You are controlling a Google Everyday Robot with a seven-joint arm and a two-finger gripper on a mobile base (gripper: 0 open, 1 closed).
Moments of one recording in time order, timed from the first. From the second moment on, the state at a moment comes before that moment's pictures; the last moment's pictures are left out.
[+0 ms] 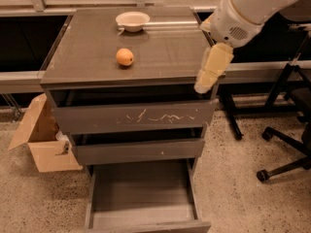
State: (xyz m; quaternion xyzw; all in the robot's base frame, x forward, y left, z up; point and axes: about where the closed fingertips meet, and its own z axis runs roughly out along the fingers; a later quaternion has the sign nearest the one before) arm 0.566 -0.123 0.956 -0.63 0.73 0.03 0.25
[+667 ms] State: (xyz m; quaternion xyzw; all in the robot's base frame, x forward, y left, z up) arm 0.642 -0.063 0.937 -0.64 0.69 0.11 0.31
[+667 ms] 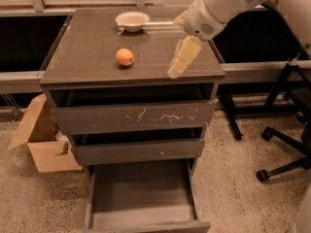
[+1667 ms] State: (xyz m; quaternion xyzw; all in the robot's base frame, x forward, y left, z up) arm 0.704 0.015 0.902 -0.58 0.69 0.22 0.36
